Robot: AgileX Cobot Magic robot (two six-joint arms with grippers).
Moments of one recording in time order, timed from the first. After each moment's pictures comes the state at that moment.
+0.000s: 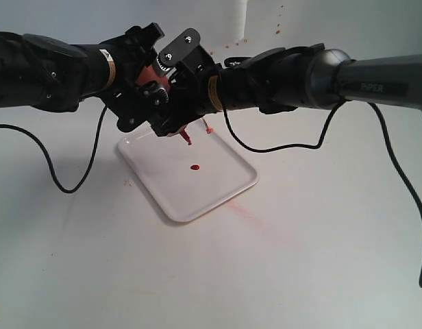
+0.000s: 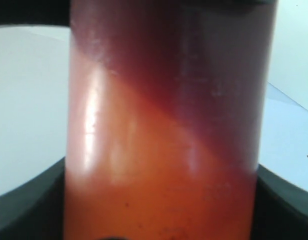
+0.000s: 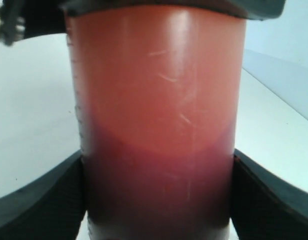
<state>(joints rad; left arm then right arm) -0.43 1.88 -1.27 1.75 0.26 0.56 0.53 2.19 -1.62 -1.73 -0.36 1.41</state>
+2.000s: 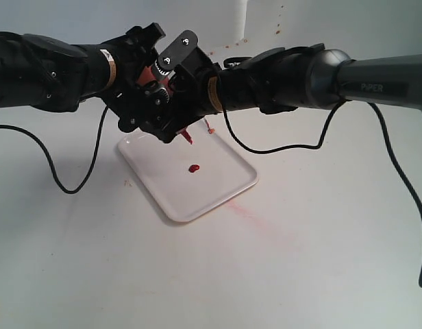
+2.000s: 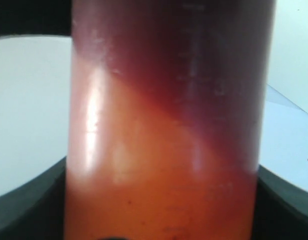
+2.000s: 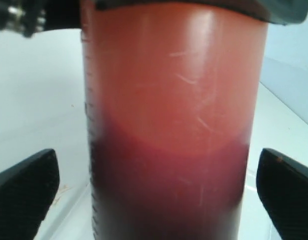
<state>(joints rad) -0.43 1.88 -1.27 1.75 0.25 0.55 0.53 2.19 -1.62 -1.75 -0.38 1.38</state>
